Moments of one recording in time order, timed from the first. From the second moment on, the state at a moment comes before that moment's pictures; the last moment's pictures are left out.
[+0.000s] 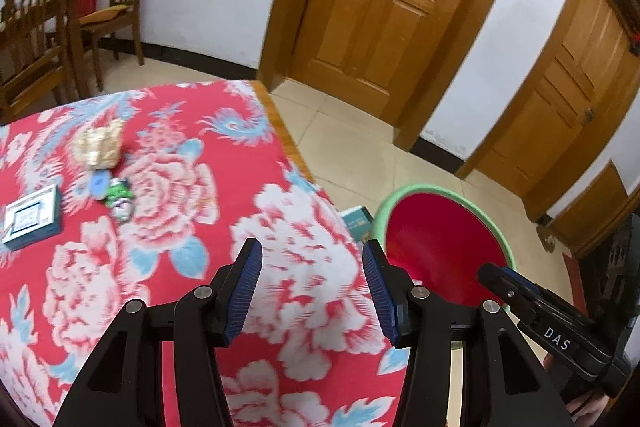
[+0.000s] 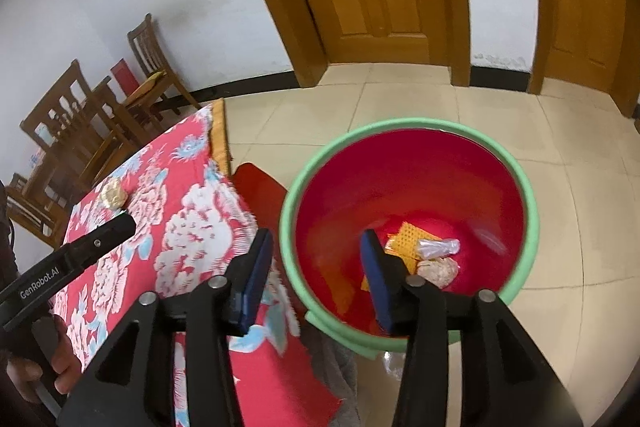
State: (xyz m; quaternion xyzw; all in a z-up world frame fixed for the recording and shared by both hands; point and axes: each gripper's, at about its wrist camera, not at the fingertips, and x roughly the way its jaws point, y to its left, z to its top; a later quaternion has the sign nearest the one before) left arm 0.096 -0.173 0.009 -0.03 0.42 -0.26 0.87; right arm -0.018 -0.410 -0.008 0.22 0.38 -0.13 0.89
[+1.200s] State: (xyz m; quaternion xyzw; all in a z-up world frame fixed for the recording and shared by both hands) left arm 0.174 0.013 0.007 -0.09 0.41 -0.07 0.90; right arm 0.101 -0.259 0.023 0.13 0.39 0.02 0.91
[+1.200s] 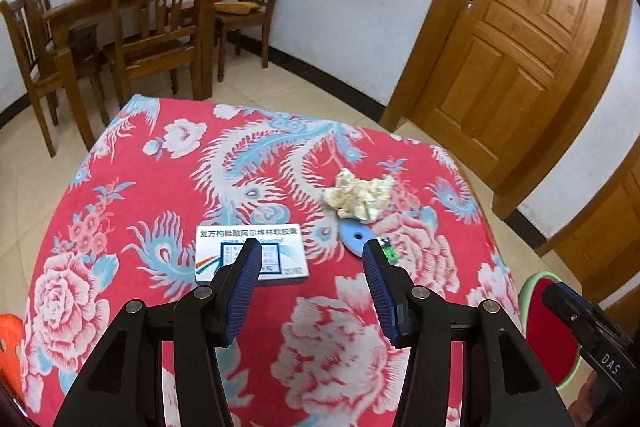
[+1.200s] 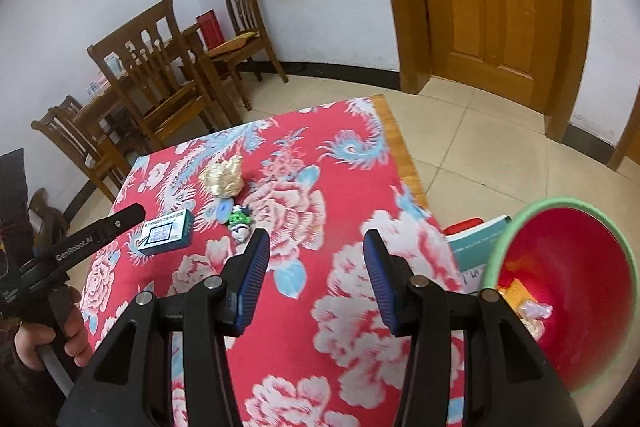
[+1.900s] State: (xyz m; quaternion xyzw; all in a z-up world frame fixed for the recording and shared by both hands) left arm 0.209 0.049 -0.022 -0.12 0.43 -0.05 0.89; right arm 0.191 -0.170 -0.040 0.08 0.46 0.08 0.88
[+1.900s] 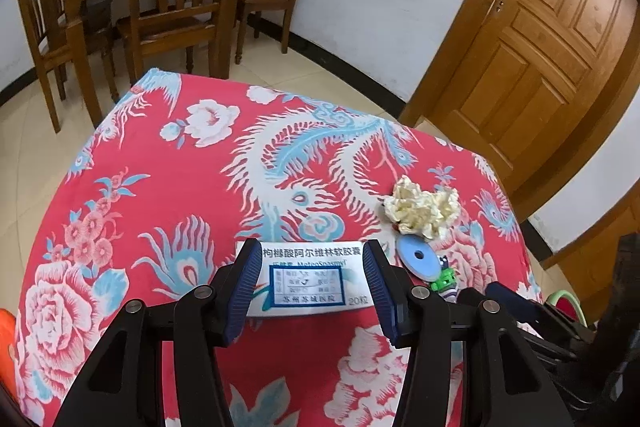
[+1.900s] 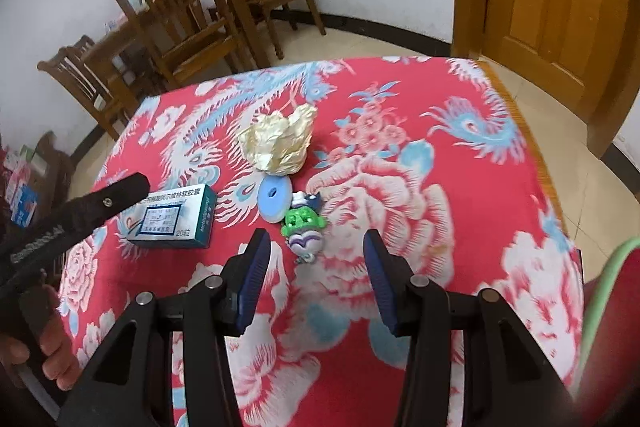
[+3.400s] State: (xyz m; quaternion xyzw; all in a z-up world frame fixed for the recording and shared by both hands) left arm 0.260 -0.044 -0.043 -0.08 0.46 -0.11 0.88; right arm 0.150 -0.244 -0.029 0.12 0.44 0.05 0.89
